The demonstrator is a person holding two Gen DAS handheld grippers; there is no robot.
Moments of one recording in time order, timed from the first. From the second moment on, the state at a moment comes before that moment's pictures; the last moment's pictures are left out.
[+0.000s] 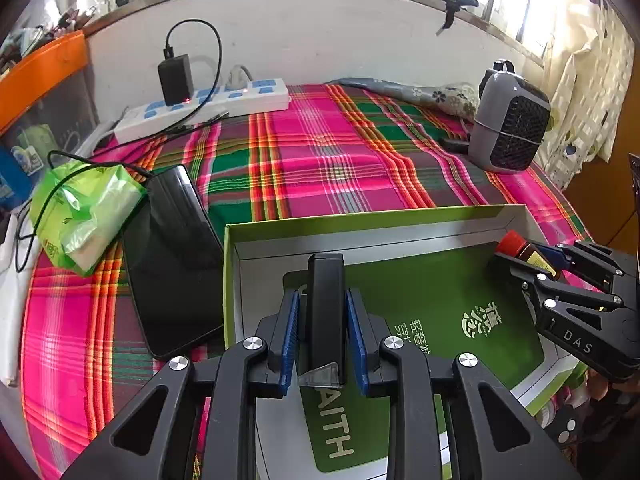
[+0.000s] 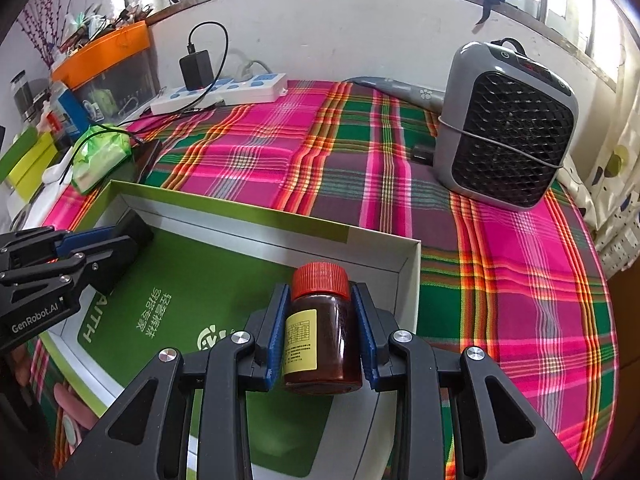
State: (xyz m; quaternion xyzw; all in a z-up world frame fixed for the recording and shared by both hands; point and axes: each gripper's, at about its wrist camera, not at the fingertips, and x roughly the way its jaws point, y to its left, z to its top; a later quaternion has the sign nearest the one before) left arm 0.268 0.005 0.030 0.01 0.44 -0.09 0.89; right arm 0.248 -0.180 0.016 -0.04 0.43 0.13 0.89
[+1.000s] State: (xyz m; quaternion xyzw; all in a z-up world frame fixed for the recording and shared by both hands) left arm 0.247 0.009 0.047 0.00 0.42 -0.09 0.90; right arm 0.238 -0.185 0.028 -0.02 0.41 0.12 0.90
